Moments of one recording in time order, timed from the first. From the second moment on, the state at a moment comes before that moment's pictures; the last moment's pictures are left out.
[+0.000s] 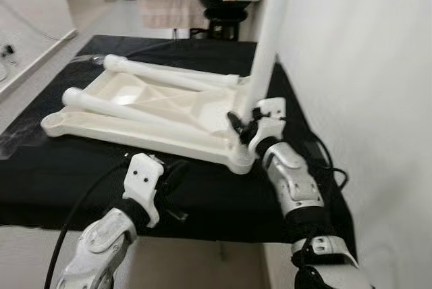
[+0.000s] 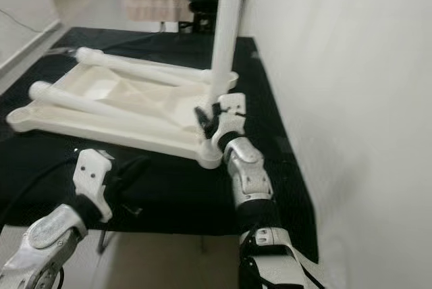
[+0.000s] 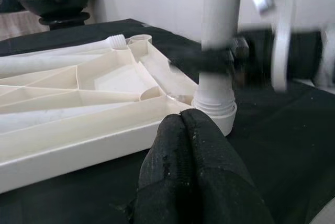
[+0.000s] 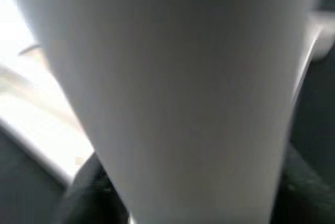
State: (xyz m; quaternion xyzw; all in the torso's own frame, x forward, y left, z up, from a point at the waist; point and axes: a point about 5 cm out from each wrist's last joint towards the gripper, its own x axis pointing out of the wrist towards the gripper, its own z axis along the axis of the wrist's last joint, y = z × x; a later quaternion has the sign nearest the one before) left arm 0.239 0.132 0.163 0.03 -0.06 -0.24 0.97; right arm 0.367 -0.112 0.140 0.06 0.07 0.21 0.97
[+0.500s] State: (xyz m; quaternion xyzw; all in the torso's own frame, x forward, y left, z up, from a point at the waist) left arm 0.241 0.126 0.166 0.02 -0.07 -0.25 0.97; right arm 0.380 -0.138 0.200 -0.01 0.02 0.46 0.89
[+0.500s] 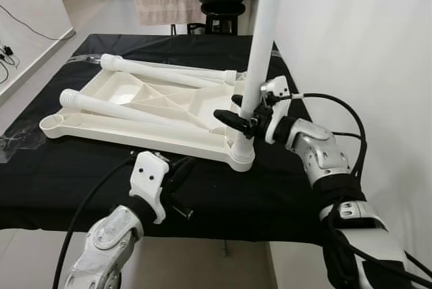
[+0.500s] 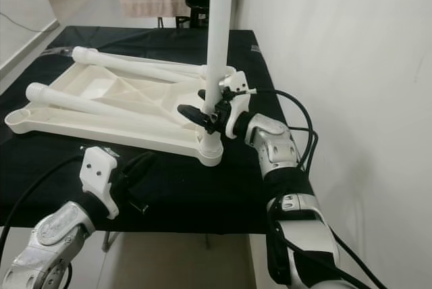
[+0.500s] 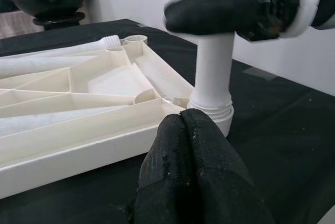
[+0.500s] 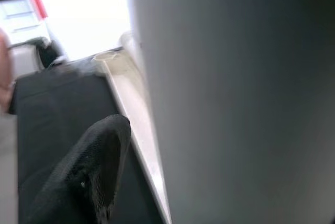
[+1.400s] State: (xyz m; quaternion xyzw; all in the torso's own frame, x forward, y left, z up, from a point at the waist) left arm 0.239 0.128 0.163 0.03 -0.06 -0.25 0.97; right arm 0.349 -0.112 0.162 0.03 -0.03 0.18 0.98
